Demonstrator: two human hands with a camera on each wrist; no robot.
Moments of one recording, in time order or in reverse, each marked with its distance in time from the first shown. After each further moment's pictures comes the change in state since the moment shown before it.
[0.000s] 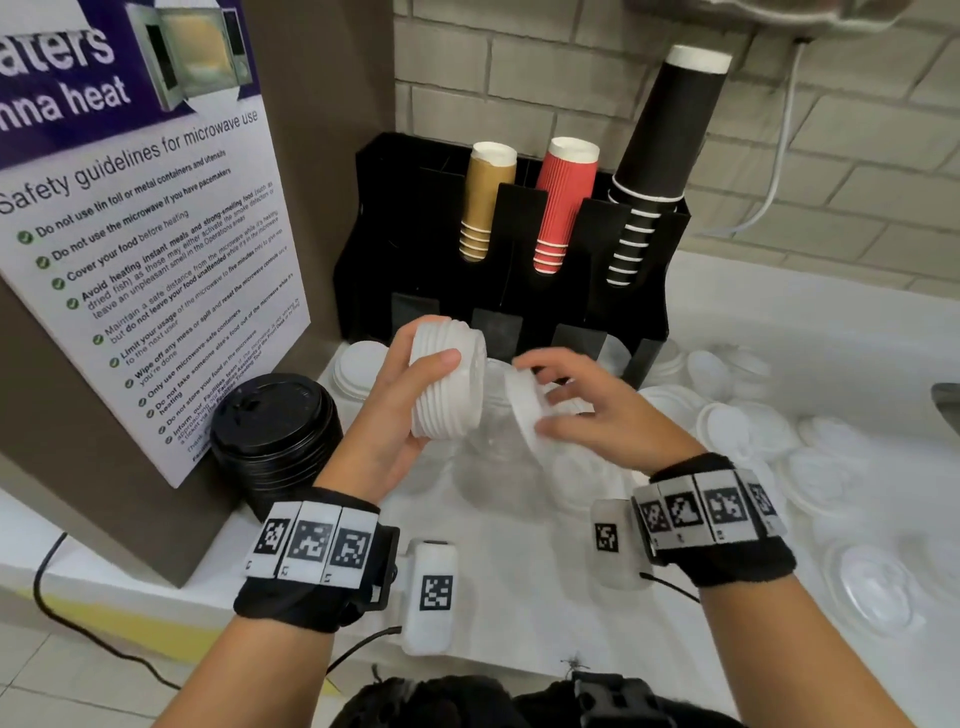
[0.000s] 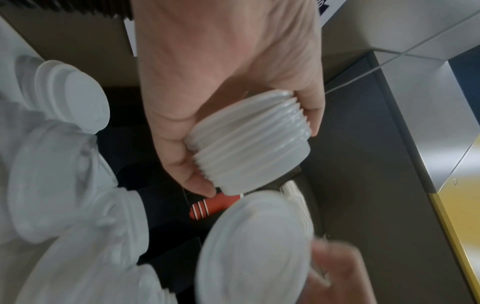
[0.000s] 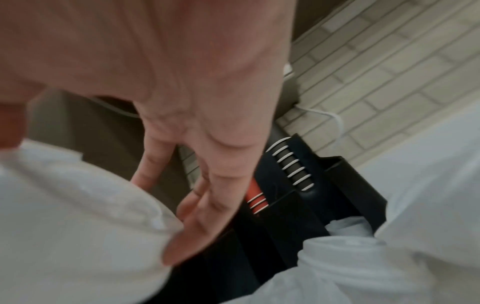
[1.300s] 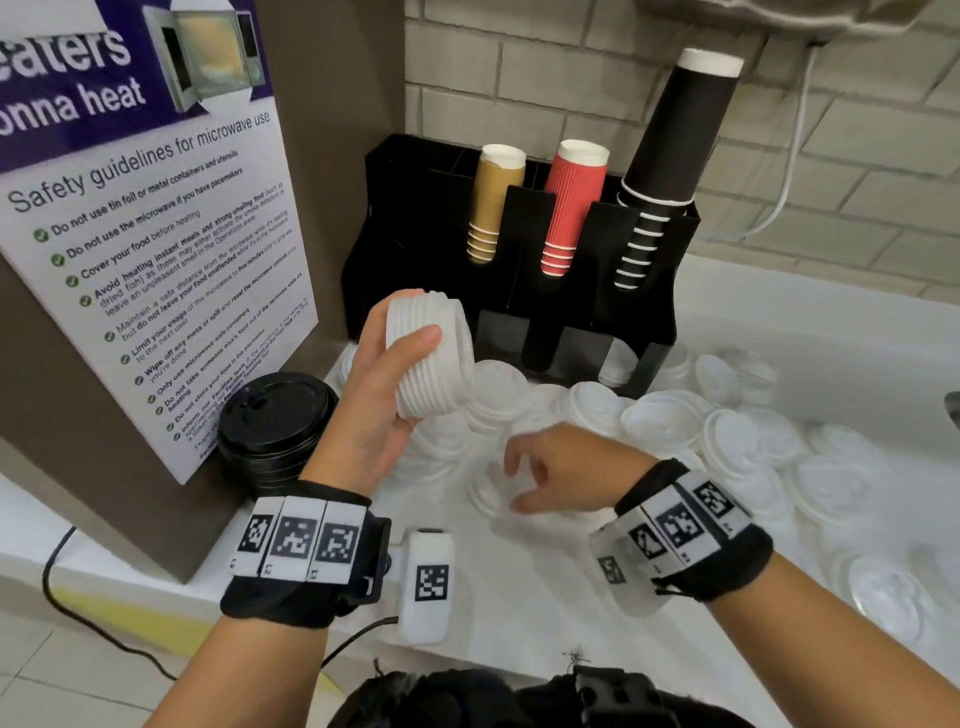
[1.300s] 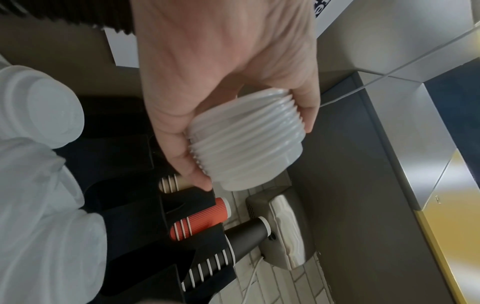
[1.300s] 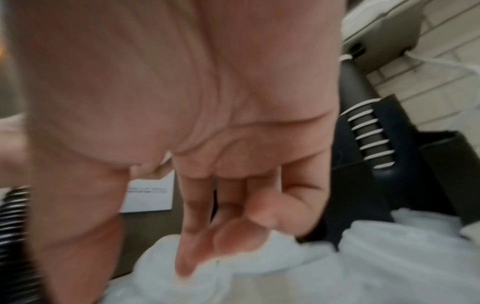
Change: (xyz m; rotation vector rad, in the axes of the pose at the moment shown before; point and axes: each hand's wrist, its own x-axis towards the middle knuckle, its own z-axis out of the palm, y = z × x) left_hand -0.005 0.021 0.004 -0.085 0.094 0.122; right_hand 0.012 0.004 0.032 -0.747 -0.403 0.135
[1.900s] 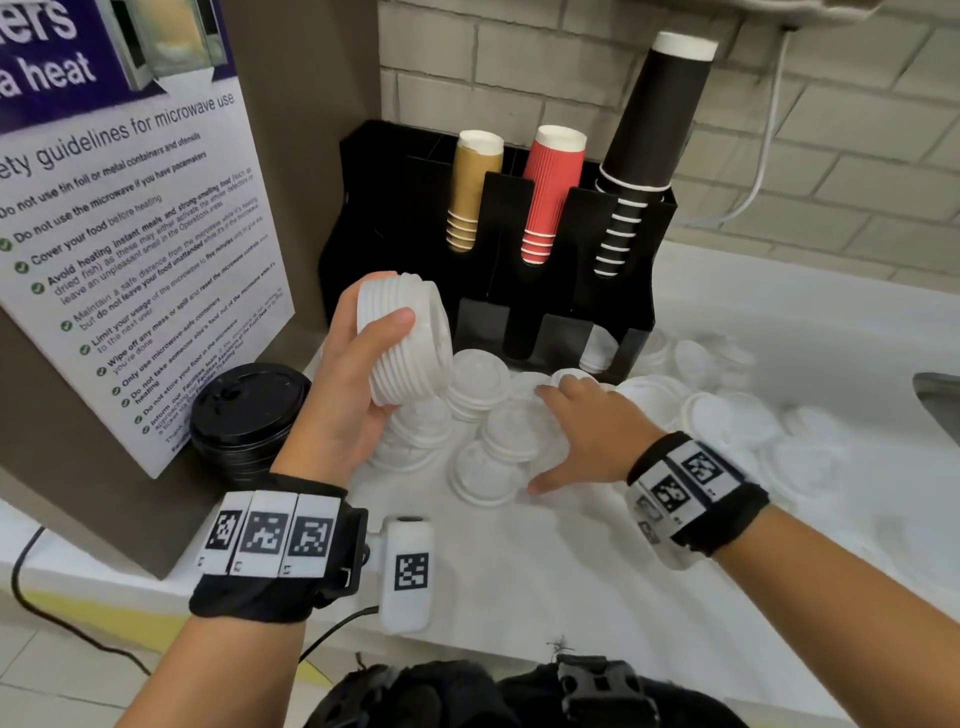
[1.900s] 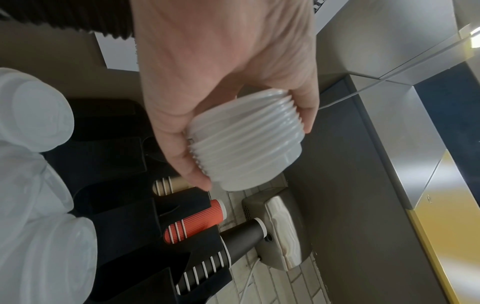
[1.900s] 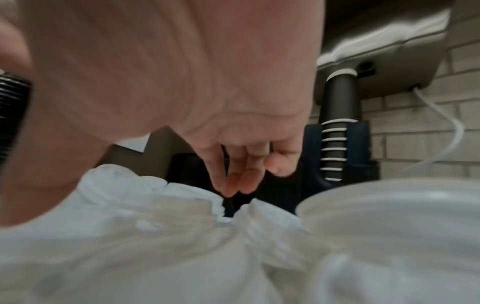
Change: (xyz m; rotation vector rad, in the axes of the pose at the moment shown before) left_hand -0.006 0.008 0.004 0.036 -0.011 0.009; right_hand -0.003 0.050 0.006 -0.282 0.161 0.194
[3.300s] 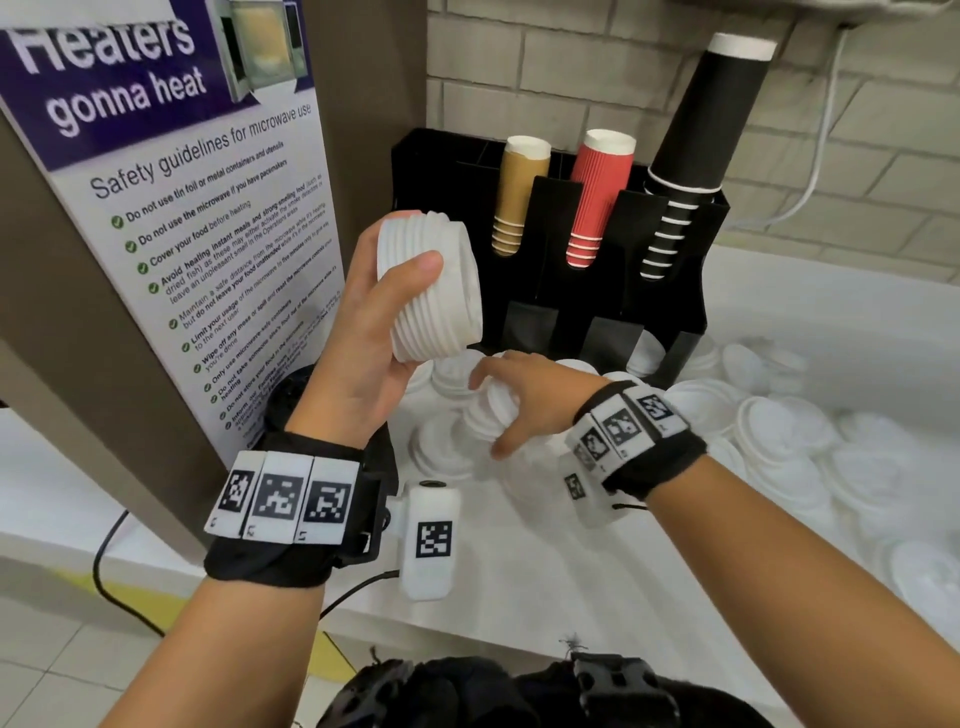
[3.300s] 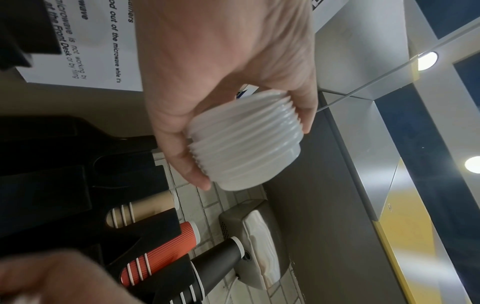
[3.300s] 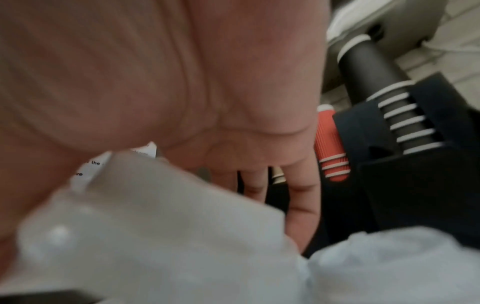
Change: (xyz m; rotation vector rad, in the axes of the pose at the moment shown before) left_hand 0.006 0.046 -0.010 0.017 -0.050 0.075; right_hand 0.065 -0.076 -0.039 0.341 -0.057 -0.202
